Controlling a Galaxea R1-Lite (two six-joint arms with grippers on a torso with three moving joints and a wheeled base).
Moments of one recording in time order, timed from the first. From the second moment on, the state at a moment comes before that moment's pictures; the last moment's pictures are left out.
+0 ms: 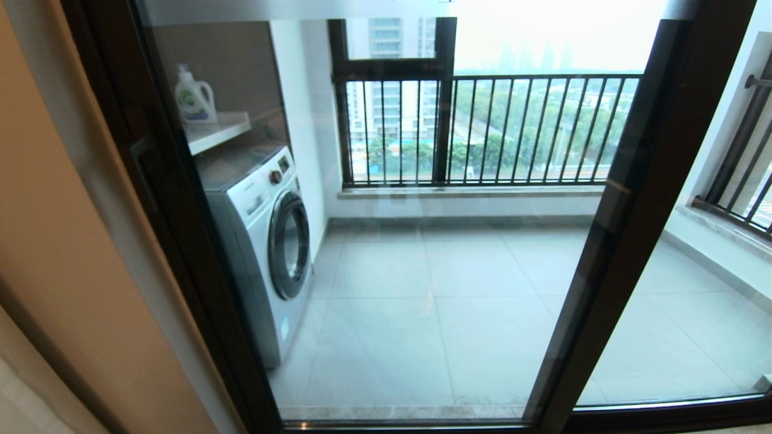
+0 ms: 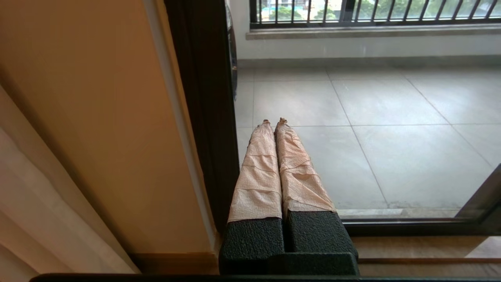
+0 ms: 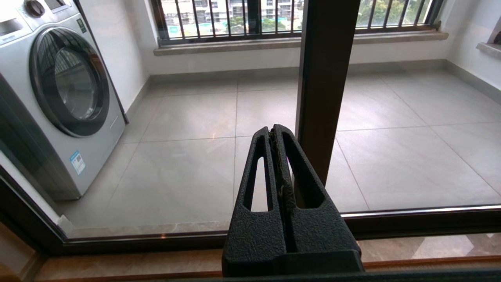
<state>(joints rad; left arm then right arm) 0.00 0.00 0.00 0.00 -0.01 0.03 0.00 0.00 0.00 -0.03 0.00 0.00</state>
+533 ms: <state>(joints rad) 0.00 0.00 0.00 0.00 -0.01 0.03 0.00 0.00 0.00 -0.03 0.00 0.02</state>
